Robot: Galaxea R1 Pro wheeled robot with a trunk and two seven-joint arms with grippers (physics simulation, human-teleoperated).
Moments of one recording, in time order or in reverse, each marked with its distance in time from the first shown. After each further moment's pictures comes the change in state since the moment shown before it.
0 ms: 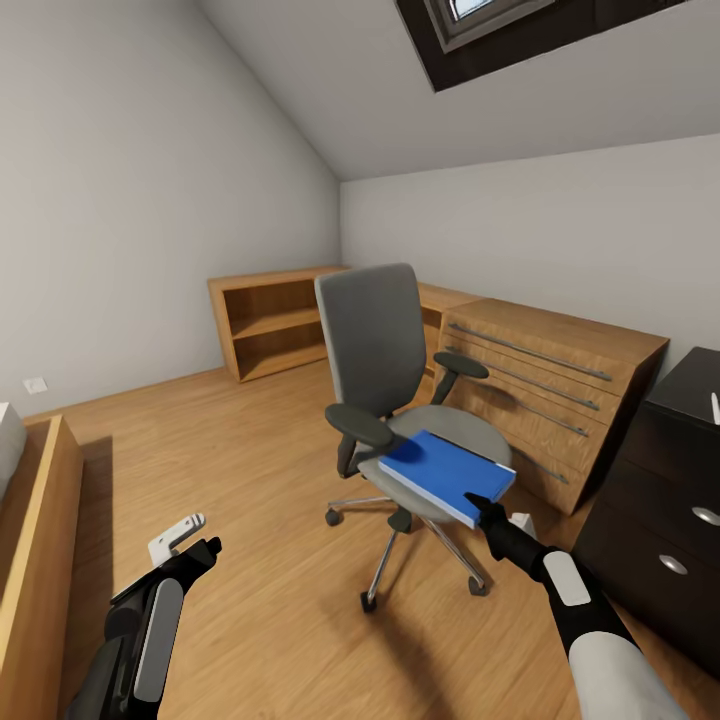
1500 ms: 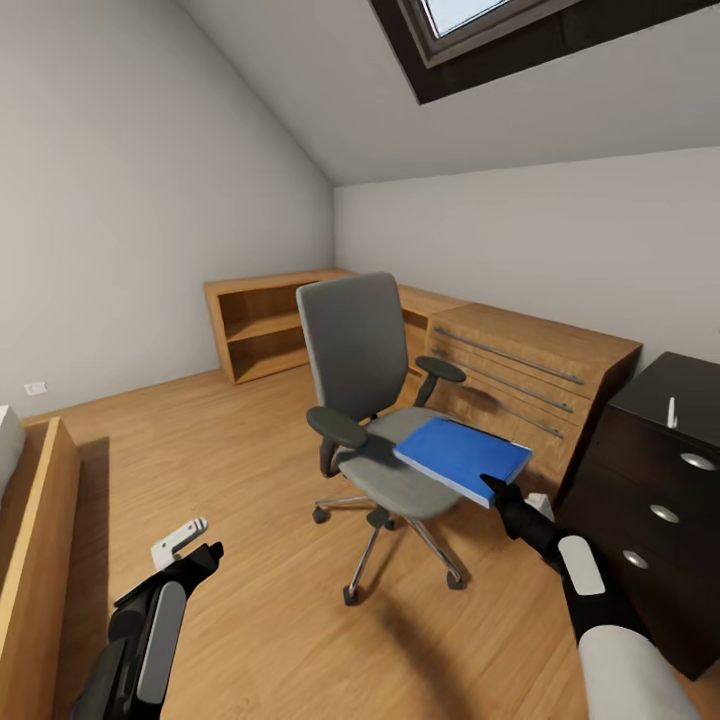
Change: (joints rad) left arm 0.000 0.000 -0.001 0.029 -0.001 -0.005 0.001; right arm 0.000 -0.011 -0.002 -0.133 0.004 0.000 -0.004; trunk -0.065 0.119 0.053
